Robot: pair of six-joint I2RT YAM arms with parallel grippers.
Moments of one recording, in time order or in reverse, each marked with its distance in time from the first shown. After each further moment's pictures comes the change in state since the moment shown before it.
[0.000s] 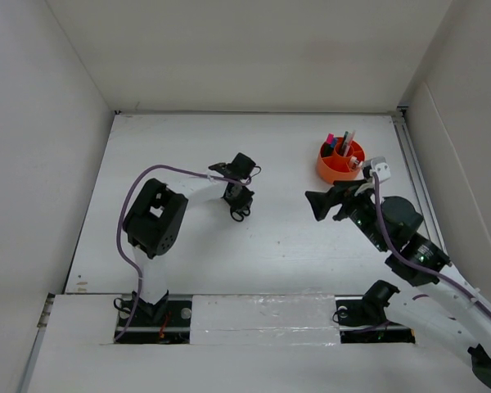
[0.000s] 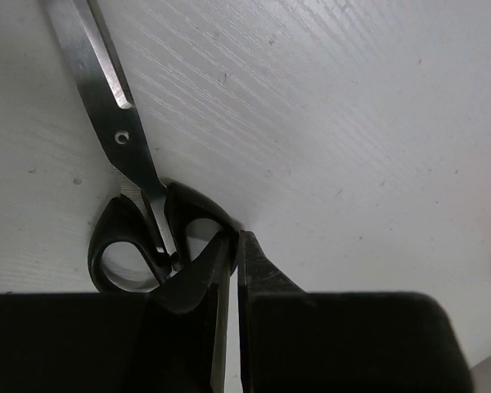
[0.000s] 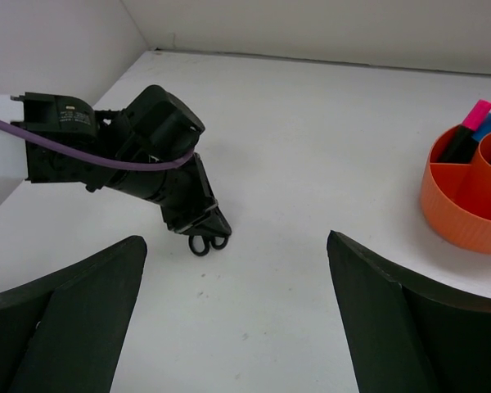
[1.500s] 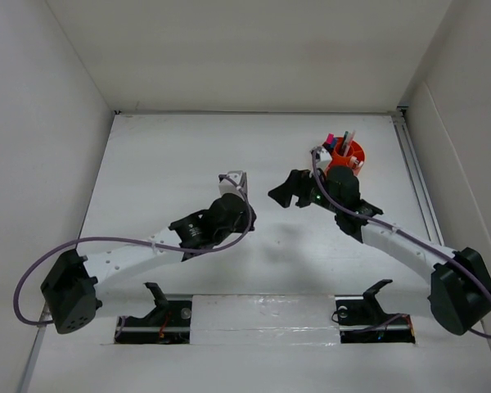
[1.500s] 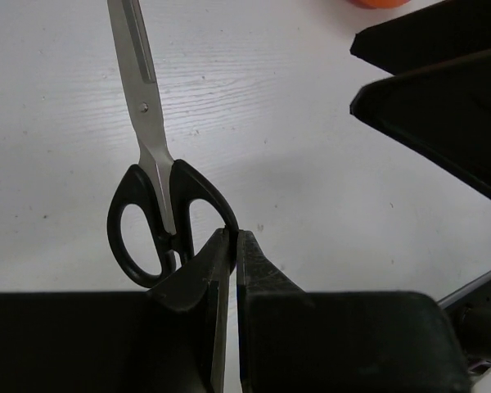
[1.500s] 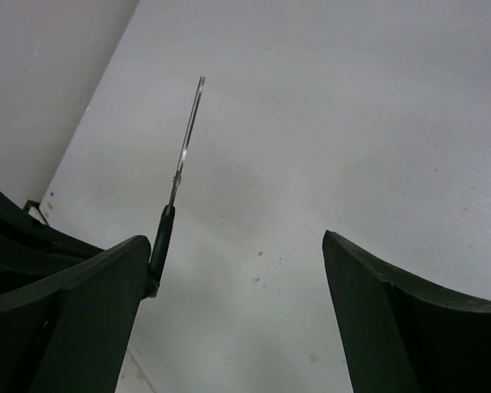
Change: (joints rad) left arm -0.344 -0.743 -0.491 0.376 -0.221 0.578; right arm -0.203 0.591 -0.087 0.442 -0.516 0.257
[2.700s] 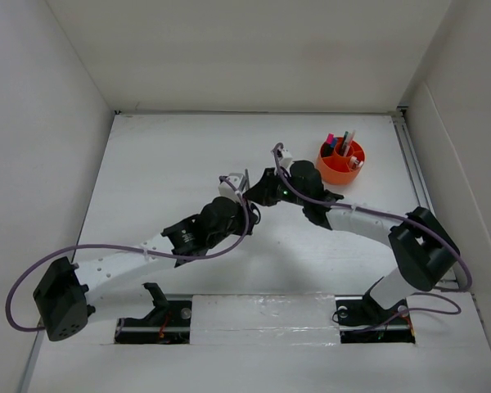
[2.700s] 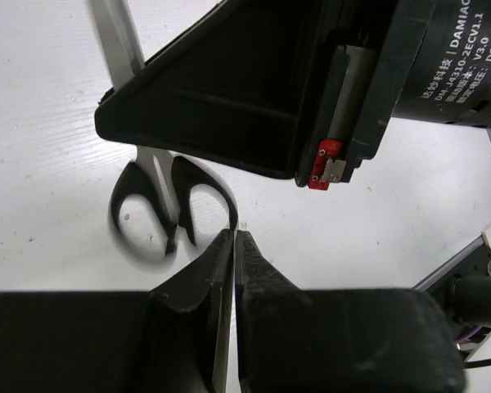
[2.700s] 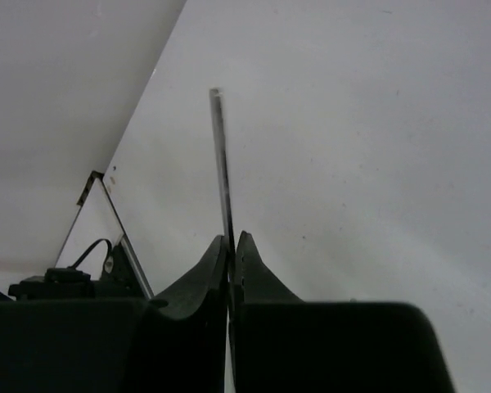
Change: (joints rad) left arm 0.001 -0.086 -0.067 0.100 0.075 0.100; right arm 0.150 0.344 0.175 0.169 -0.067 0.123
